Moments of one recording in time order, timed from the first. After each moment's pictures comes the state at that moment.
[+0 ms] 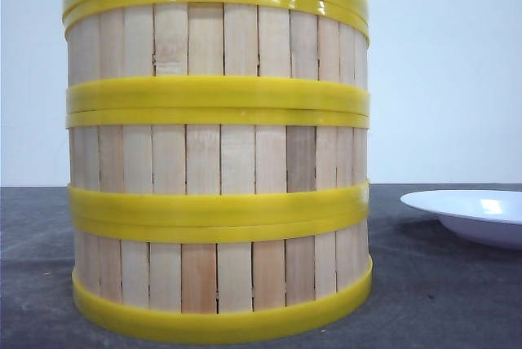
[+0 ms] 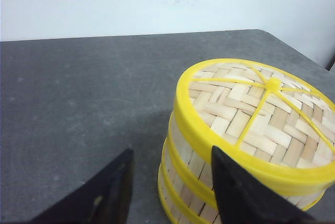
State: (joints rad) left arm -0.41 0.31 0.83 -0.77 0.07 -0.12; right arm 0.97 0.67 1.14 -1.00 0.44 0.27
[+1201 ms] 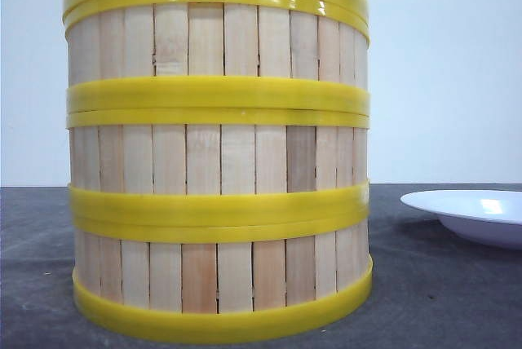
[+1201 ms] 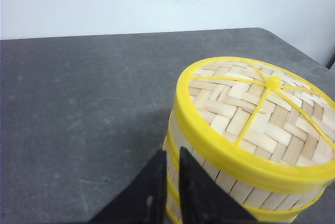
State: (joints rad) left arm -0.41 0.31 0.83 -0.78 0.07 -0.12; right arm 0.97 0.67 1.14 -0.98 0.45 0.27
